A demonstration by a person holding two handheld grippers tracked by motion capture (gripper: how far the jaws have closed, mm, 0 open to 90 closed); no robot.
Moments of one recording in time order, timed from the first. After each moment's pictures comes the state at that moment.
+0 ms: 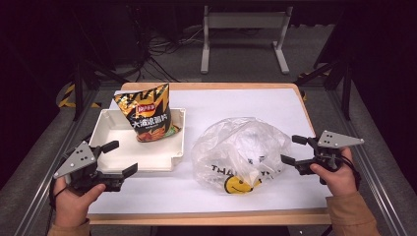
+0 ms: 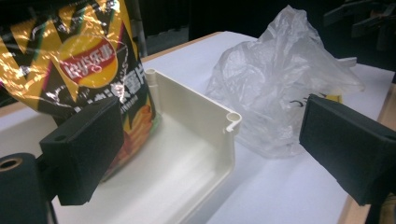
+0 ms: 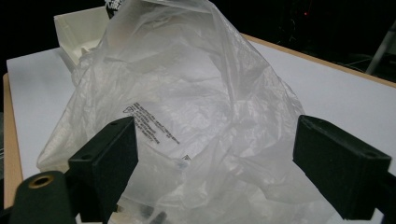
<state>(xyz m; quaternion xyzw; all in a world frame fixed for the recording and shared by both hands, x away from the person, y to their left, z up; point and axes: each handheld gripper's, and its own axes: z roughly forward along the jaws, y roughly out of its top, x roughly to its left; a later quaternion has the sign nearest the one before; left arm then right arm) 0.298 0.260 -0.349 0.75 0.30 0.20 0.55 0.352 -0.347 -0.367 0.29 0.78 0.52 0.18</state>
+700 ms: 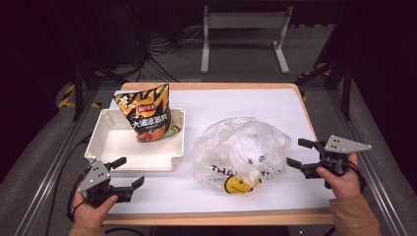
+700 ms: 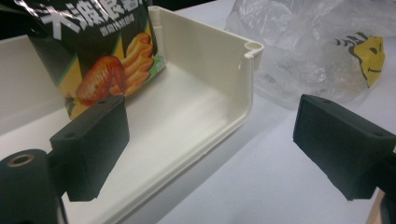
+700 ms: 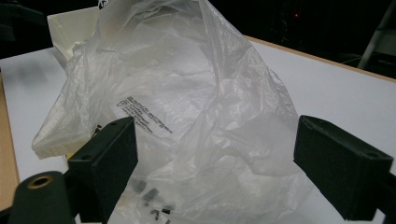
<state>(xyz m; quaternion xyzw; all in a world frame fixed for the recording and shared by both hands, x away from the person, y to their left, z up) 0.298 0.256 -0.421 0.76 0.33 0.20 0.53 0.343 -0.363 -0.377 0.30 0.77 0.53 0.18</state>
